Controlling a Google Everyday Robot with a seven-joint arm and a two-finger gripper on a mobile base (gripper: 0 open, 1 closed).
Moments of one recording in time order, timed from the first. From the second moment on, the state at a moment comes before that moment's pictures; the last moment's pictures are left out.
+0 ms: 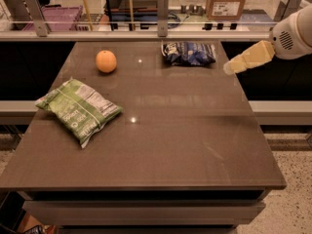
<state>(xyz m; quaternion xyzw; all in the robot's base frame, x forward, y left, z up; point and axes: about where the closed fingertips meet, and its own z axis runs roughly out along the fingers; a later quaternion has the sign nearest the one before) 0.593 -0.249 0.943 -0.25 0.90 0.06 0.35</state>
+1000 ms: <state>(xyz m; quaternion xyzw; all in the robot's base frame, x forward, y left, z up) 0.624 -0.254 0.948 -0.24 0.87 0.05 0.43</state>
